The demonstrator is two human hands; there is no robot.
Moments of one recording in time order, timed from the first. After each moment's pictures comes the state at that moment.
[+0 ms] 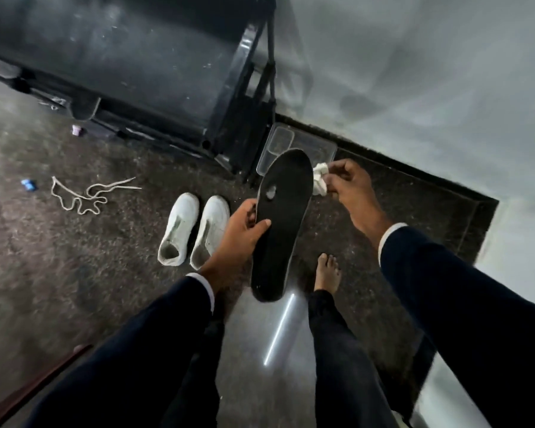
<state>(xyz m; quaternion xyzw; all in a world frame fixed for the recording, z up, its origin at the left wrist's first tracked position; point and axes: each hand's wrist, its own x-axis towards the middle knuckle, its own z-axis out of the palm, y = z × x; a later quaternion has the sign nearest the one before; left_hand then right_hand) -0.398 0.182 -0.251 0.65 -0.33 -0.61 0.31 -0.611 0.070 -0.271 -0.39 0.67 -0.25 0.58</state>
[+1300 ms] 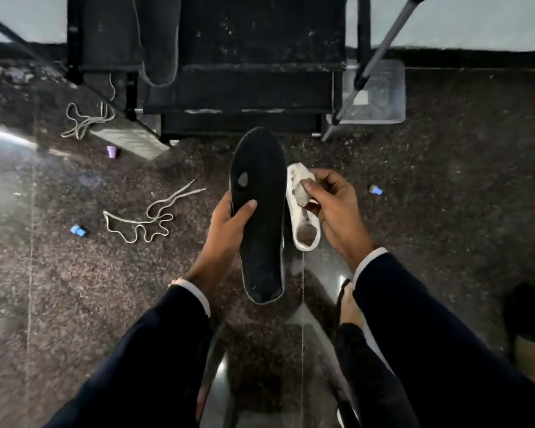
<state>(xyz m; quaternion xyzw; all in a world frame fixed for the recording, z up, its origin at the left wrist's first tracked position) -0.041 0.280 -0.352 0.61 -0.33 -0.65 0.30 -0.233 0.282 -0.364 -0.17 0.62 -0.48 0.60</state>
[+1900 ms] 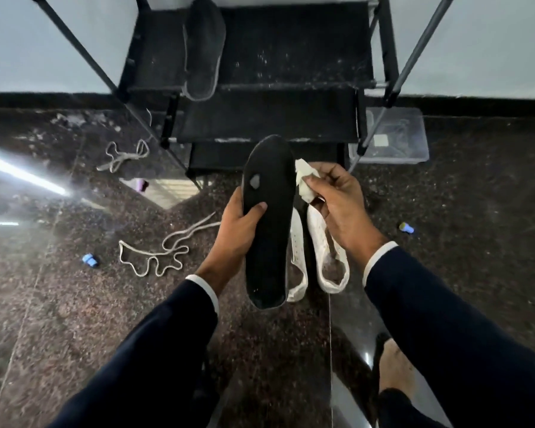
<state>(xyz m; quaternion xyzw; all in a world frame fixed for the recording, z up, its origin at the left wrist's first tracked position) -0.010 0.272 -0.407 0.59 -0.42 -0.58 0.37 -0.196 0.262 -0.405 -0.27 0.52 -0.55 0.59</state>
